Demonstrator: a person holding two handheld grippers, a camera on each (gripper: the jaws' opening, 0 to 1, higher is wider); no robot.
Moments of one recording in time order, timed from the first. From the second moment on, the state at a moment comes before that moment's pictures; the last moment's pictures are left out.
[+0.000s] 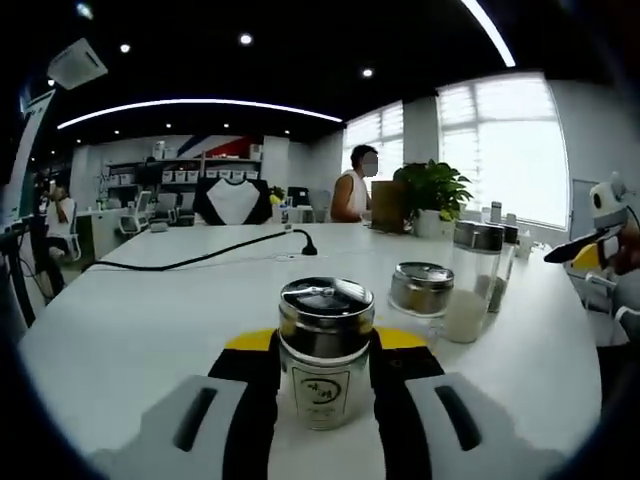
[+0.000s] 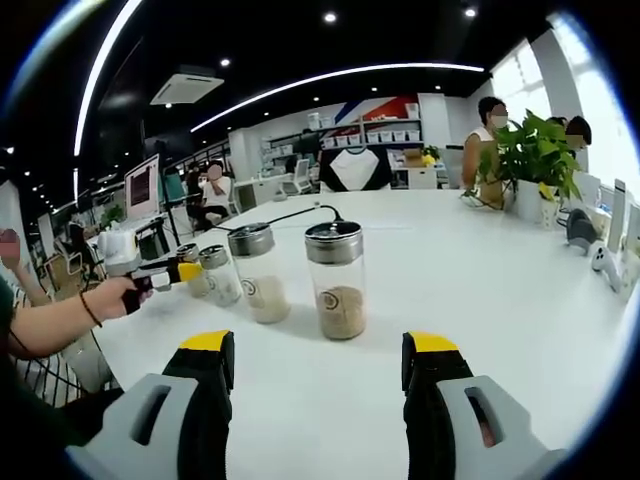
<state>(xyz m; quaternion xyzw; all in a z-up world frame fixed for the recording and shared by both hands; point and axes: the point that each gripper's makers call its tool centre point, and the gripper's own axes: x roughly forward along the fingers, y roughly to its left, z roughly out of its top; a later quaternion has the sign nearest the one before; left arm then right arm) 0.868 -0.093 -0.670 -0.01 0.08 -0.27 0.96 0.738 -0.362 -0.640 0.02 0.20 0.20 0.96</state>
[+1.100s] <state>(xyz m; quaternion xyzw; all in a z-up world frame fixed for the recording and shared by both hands) 0.866 -0.082 -0.671 -0.05 0.08 -0.10 0.99 0.740 -0.360 -0.645 0.03 0.20 0.20 0.96</state>
